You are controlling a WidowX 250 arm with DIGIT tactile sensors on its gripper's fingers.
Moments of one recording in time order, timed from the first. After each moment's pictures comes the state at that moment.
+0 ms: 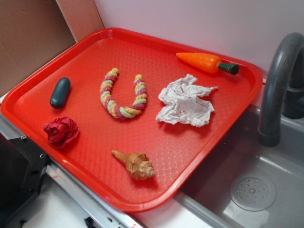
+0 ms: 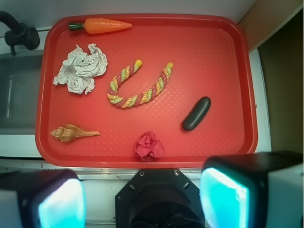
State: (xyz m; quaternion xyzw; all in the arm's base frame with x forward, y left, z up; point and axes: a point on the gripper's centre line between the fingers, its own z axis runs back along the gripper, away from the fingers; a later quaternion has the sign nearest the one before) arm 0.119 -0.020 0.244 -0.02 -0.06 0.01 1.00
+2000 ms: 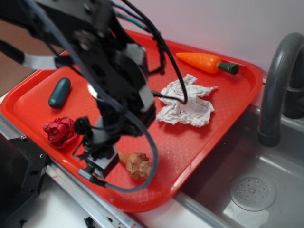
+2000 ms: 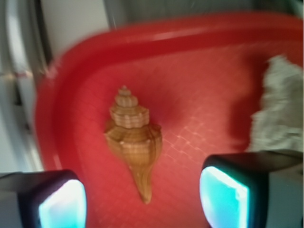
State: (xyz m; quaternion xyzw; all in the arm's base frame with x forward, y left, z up) arm 0.151 -0.157 0.058 0.08 0.07 -0.64 0.76
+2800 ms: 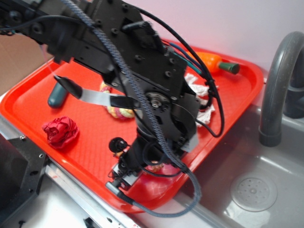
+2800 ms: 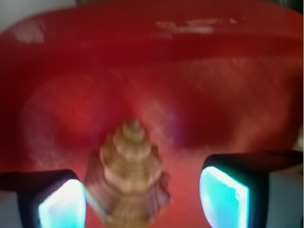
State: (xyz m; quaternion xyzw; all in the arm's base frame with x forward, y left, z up) arm 0.163 -0.177 0.029 0.14 0.14 -0.67 0.72
